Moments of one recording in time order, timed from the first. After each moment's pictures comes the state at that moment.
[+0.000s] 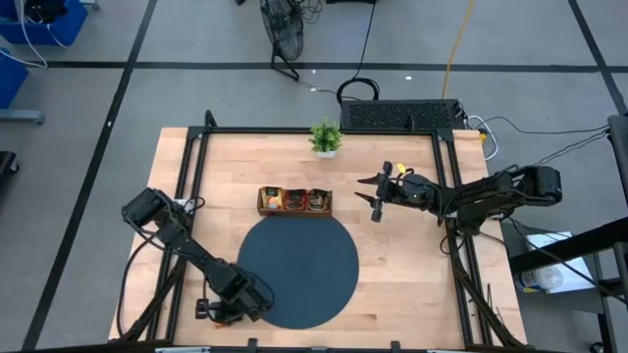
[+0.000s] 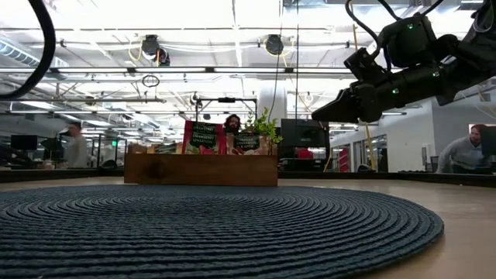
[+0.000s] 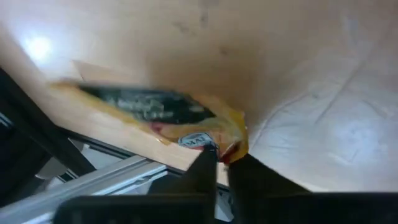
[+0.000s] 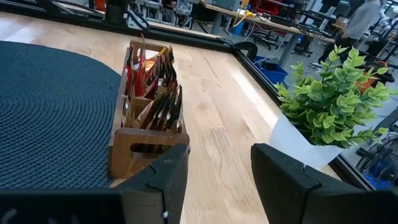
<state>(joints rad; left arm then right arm) -0.71 1.88 0.98 -0.49 0.63 -2.46 -0.20 1.31 0.24 0.85 0.10 -0.23</state>
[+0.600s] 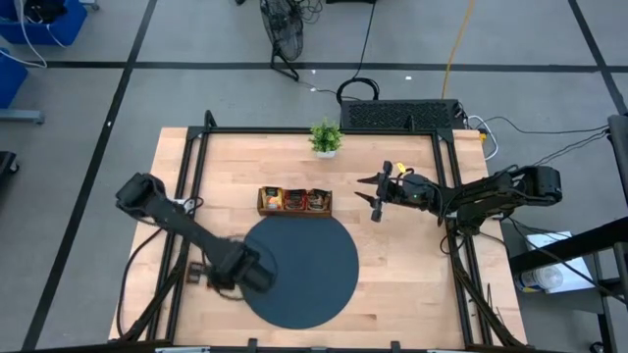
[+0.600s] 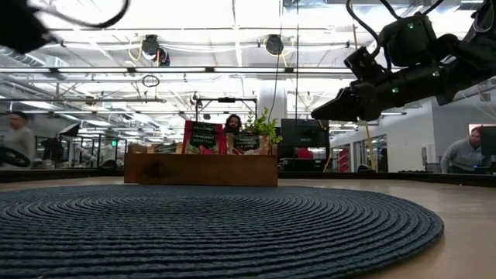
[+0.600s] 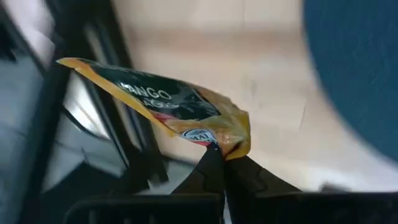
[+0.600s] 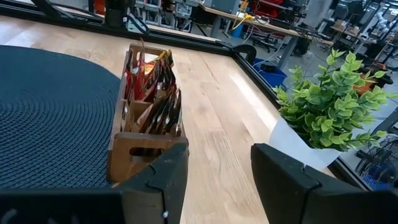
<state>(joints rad) -0.57 1.73 1.25 -1.28 0.54 -2.08 -0.20 1.31 0.24 0.87 0.10 -0.23</state>
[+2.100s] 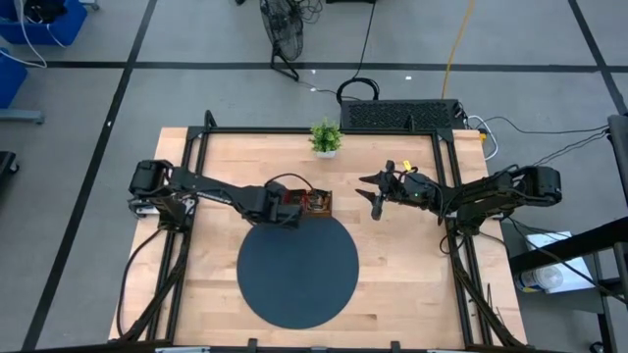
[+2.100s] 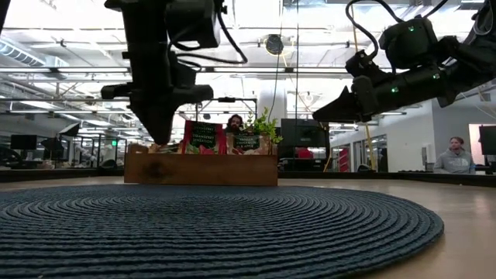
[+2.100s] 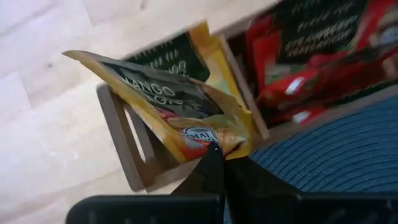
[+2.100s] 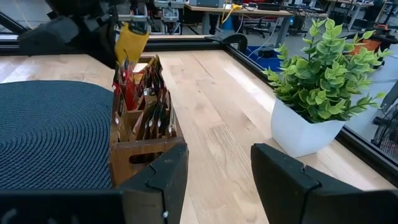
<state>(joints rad) -0.08 1.74 1.19 -0.99 -0.40 -1.19 -0.23 1.31 0.23 0.88 0.10 -0.04</state>
